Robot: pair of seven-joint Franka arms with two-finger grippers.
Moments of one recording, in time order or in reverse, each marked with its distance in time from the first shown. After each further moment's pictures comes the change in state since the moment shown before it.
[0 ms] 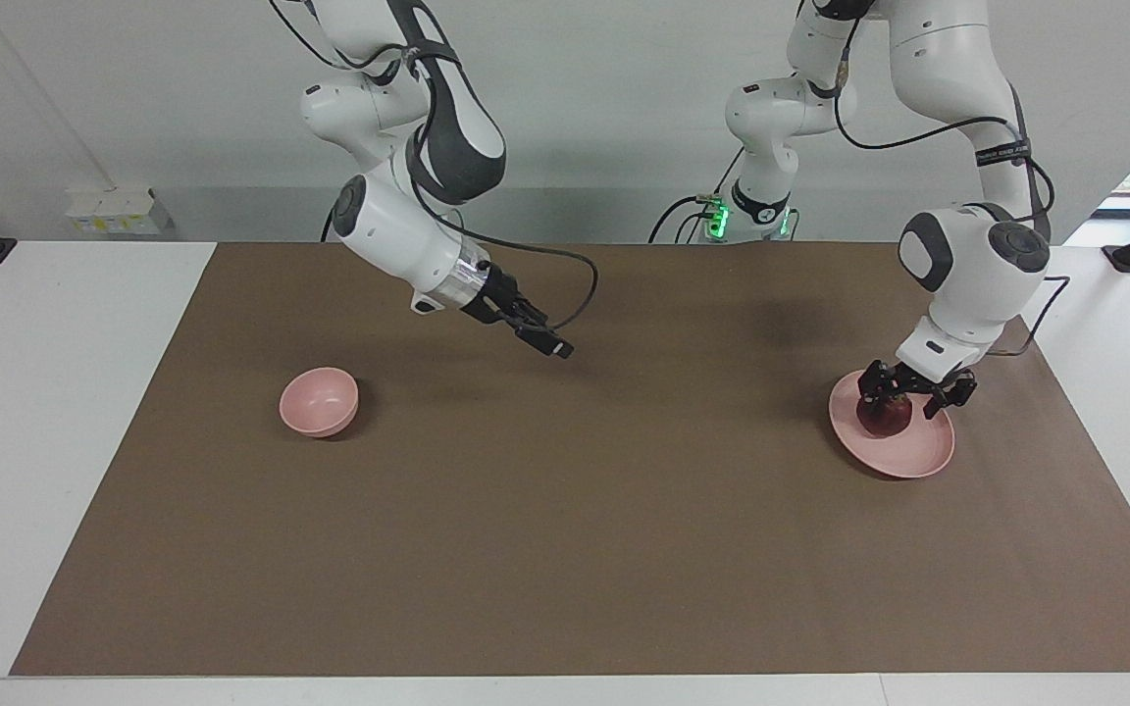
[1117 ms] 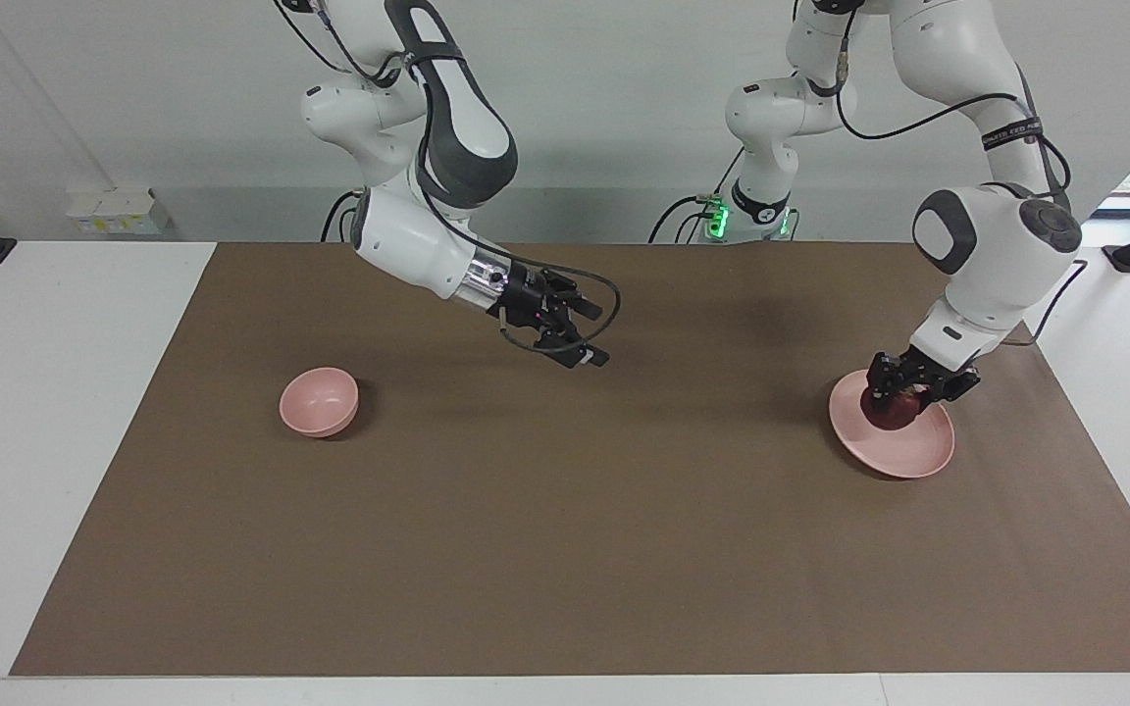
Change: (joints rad) left arm -0.001 -0.039 -0.026 0.143 -0.185 -0.199 0.027; right arm 0.042 0.040 -0.003 0.090 0.326 0.097 0.254
